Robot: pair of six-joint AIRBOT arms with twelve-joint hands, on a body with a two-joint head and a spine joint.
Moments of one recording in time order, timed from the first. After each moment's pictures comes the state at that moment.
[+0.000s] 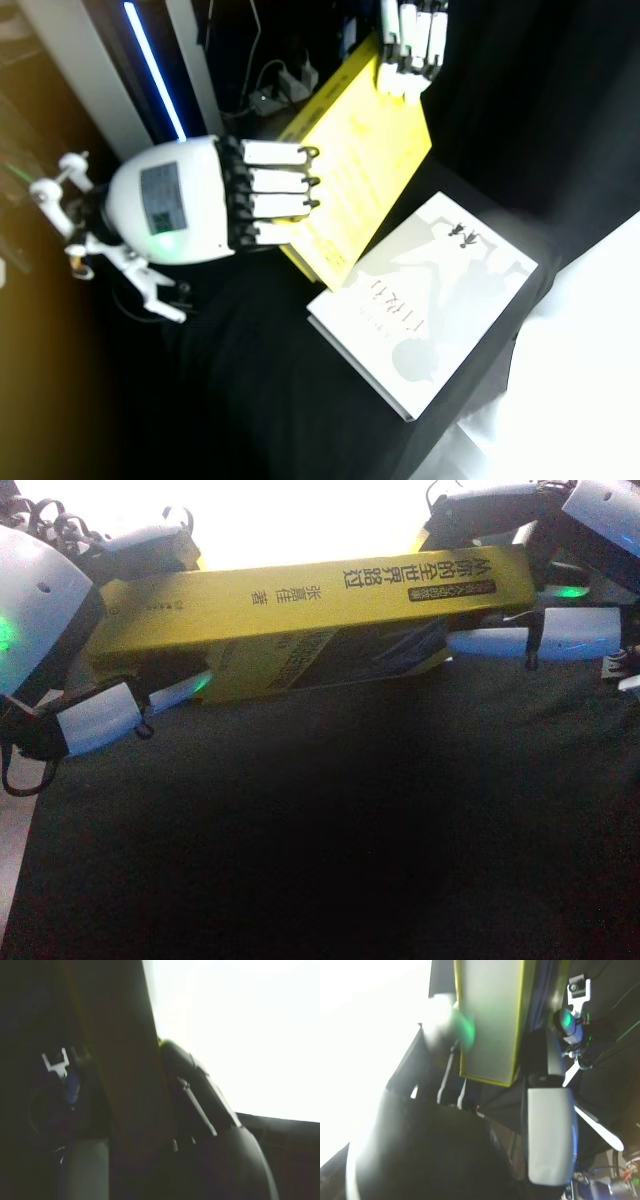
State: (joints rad) left arm 0.81 -0.83 0.80 -0.16 -1.42 1.41; right arm -0.57 -1.11 1.36 -0.29 1.09 -0.16
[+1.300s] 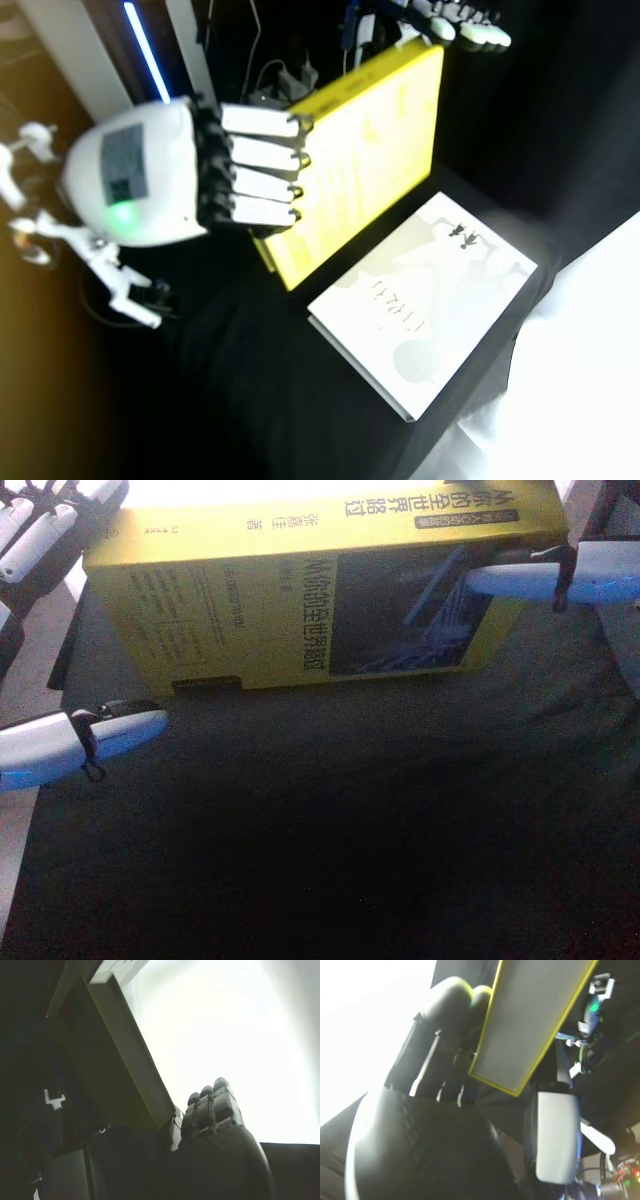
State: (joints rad) left arm 0.97 -0.78 0.76 -0.36 -1.49 1.39; right arm -0.45 -1.03 1.32 -0.32 1.08 -0.30
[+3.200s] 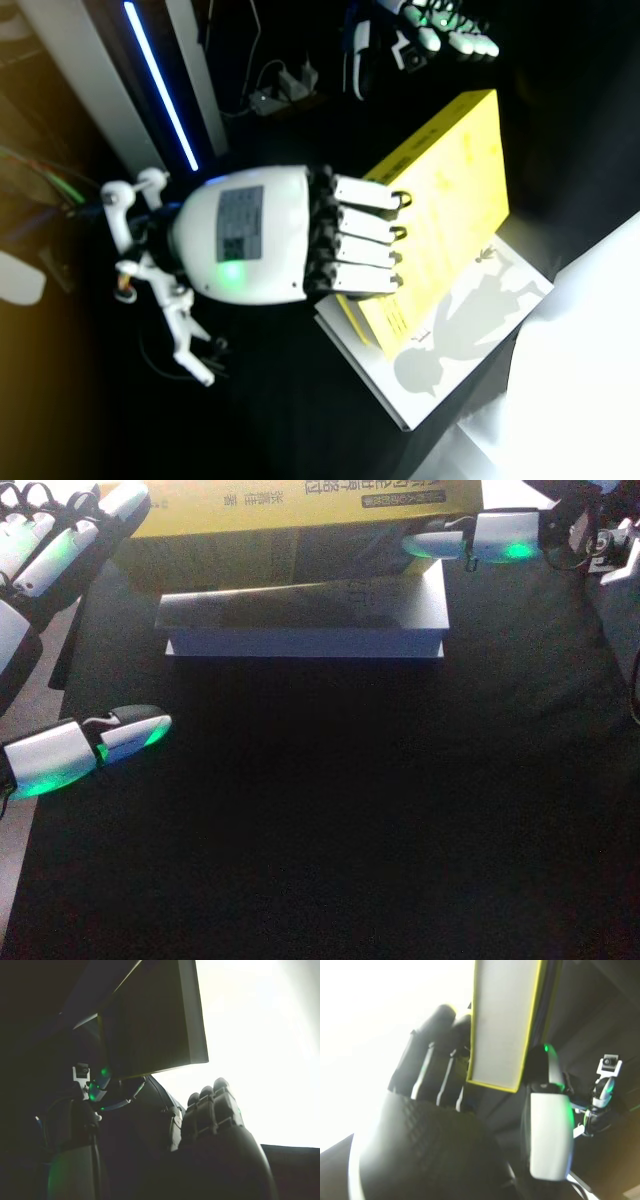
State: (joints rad) left arm 0.97 -0.80 0.77 -0.34 -1.48 1.39; right arm -0.39 -1.27 1.59 -0.31 0.82 -0.40
